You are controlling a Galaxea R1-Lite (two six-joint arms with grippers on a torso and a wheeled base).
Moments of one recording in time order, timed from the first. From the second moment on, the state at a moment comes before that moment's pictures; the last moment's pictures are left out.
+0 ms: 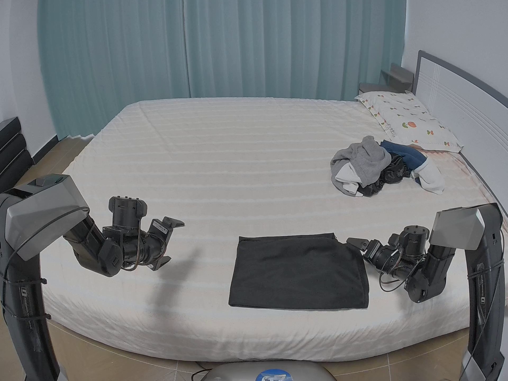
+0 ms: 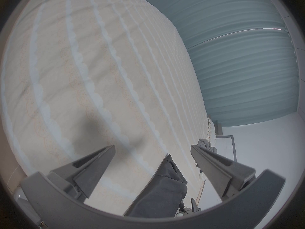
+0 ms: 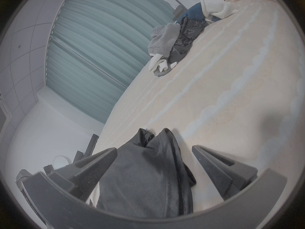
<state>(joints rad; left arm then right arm) -0.15 2.25 -0.92 -0.72 -0.18 -1.21 0.09 2.56 -0.77 -1.42 0.34 0.77</state>
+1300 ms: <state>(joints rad) -0.15 2.25 -0.92 -0.72 -0.18 -1.21 0.08 2.61 -0.91 -1.36 0.18 0.82</state>
